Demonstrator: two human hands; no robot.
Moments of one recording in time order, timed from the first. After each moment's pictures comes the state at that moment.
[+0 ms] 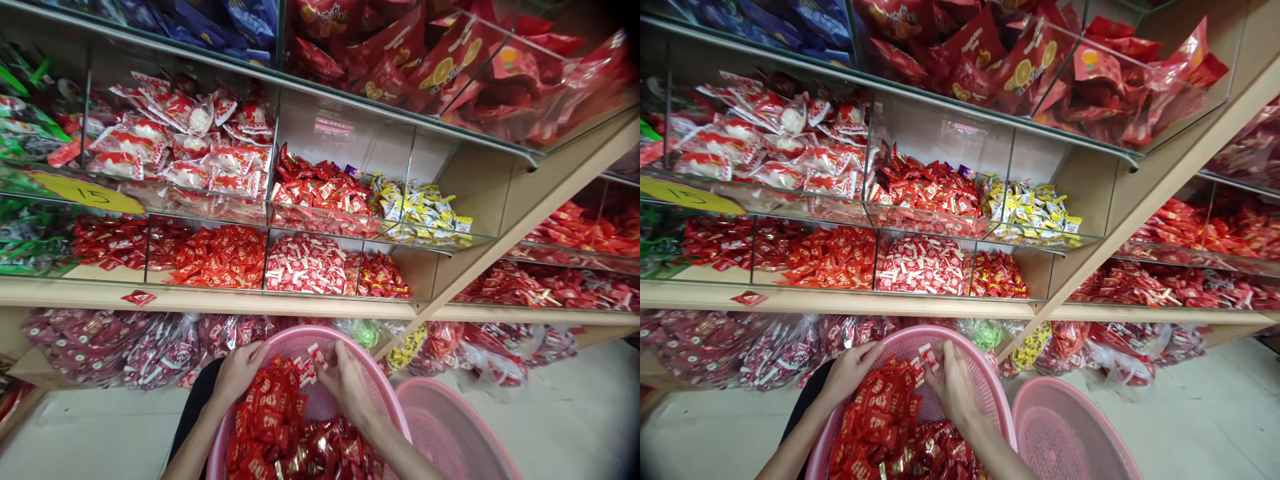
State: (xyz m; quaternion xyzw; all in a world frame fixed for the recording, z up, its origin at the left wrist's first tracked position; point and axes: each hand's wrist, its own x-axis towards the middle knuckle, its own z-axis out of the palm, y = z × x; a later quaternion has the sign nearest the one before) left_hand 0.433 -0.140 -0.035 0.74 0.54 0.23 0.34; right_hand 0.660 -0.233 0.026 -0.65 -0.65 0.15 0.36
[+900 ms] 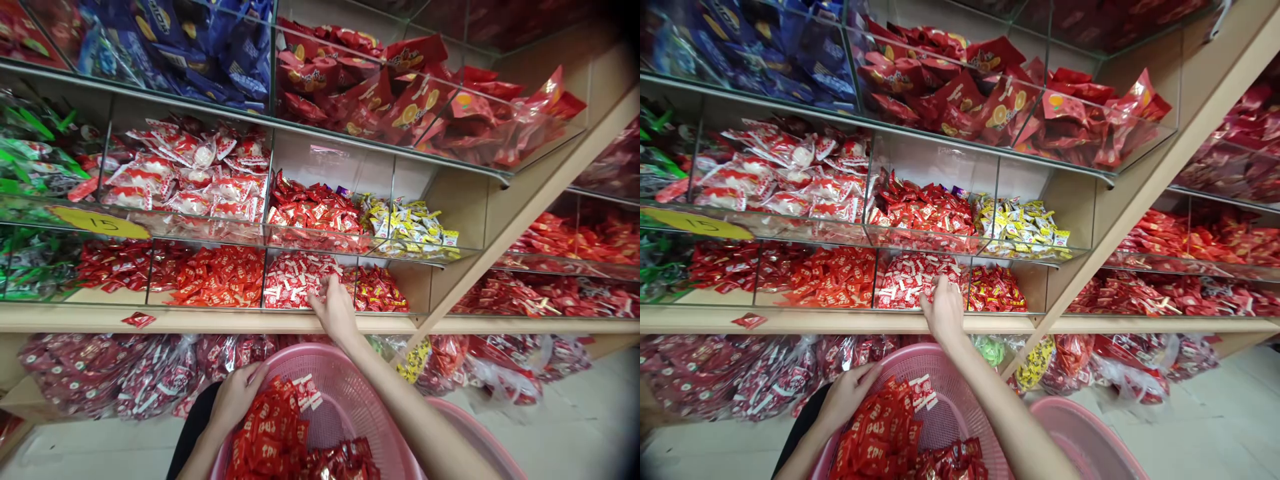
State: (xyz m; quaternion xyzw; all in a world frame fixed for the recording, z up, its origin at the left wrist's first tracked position) left_hand 0.430 -0.138 -0.041 0.73 0.53 0.24 0.35; right_hand 0.652 -0.126 0.128 -0.69 -0.63 -0.02 0.34
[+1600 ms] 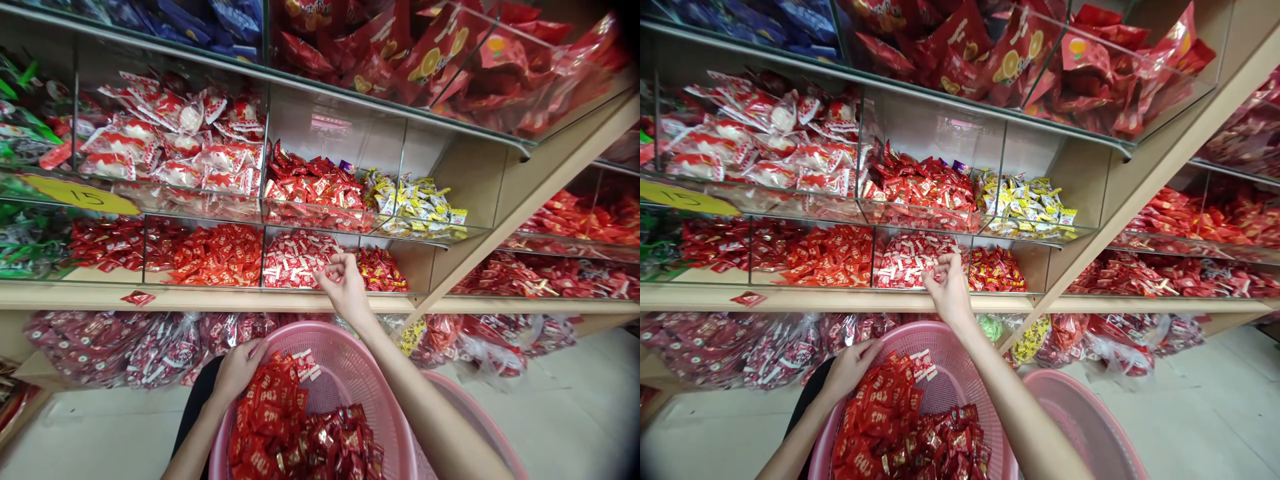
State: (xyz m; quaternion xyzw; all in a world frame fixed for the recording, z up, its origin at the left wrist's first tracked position) left_hand 0.431 -0.140 -0.035 0.74 0.54 0.23 0.34; right_hand 0.662 -0.141 0.135 -0.59 -0.59 0.14 0.53
